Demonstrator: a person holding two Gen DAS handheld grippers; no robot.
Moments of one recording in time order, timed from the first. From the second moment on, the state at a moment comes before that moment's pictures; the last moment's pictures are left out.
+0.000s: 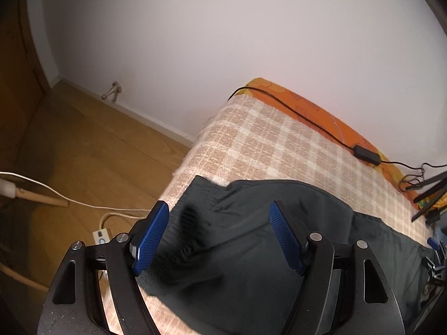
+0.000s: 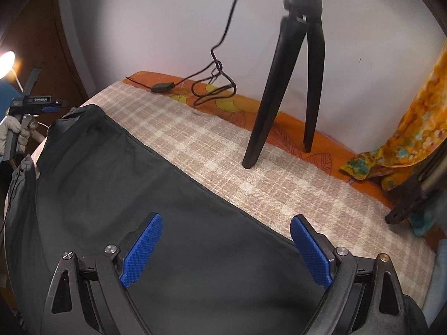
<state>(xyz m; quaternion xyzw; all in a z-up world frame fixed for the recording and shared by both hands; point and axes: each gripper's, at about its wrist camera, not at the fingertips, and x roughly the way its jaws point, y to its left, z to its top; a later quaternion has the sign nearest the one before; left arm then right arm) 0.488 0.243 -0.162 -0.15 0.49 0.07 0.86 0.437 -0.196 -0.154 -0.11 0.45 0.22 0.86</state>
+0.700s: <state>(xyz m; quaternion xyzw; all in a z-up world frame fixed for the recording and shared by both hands) 0.507 0.233 -0.190 -0.07 0.48 0.09 0.87 0.466 -0.173 -0.195 -0.13 0.50 0.23 0.83</state>
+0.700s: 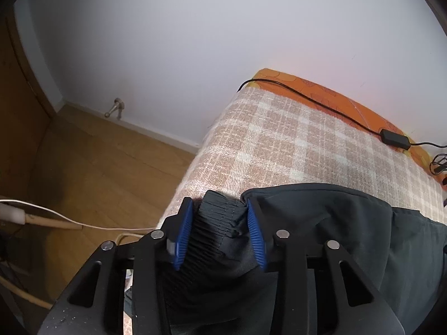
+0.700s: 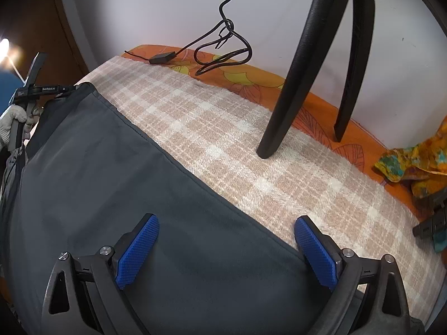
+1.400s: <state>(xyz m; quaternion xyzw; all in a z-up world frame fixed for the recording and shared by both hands) 0.481 0.244 -0.154 -0.09 0.42 0.07 0.90 0.435 -0.162 -0.173 -0.11 0.47 0.23 0.84</state>
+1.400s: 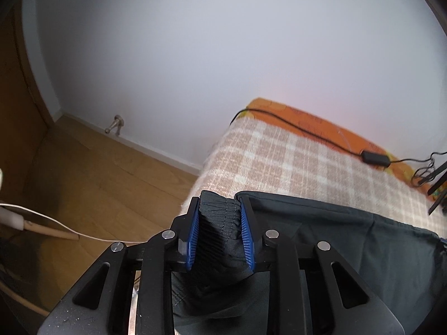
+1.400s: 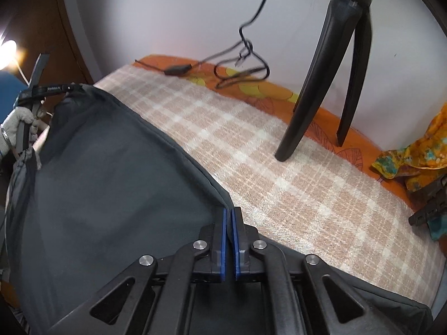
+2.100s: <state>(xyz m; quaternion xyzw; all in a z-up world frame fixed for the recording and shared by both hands) 0.361 0.256 -0.093 -0.13 0.34 0.04 0.93 0.300 -0.168 -0.037 -0.11 0.41 0.27 0.86</state>
